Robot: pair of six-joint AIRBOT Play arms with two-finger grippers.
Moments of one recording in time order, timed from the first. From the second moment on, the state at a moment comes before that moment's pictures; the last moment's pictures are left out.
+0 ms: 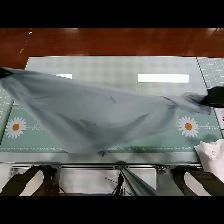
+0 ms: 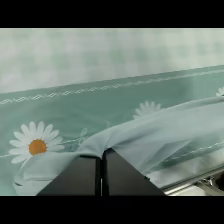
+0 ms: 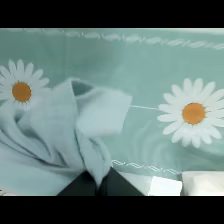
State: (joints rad) left arm 0.20 -0.91 1.56 1.00 -1.69 -1.53; right arm -0.11 -1.01 1.34 -1.37 1.74 1.48
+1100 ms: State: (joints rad) left arm 0.20 -1.45 1.29 1.06 -1.54 -1.38; right arm -0.24 -1.54 1.36 -1.15 1.31 1.30
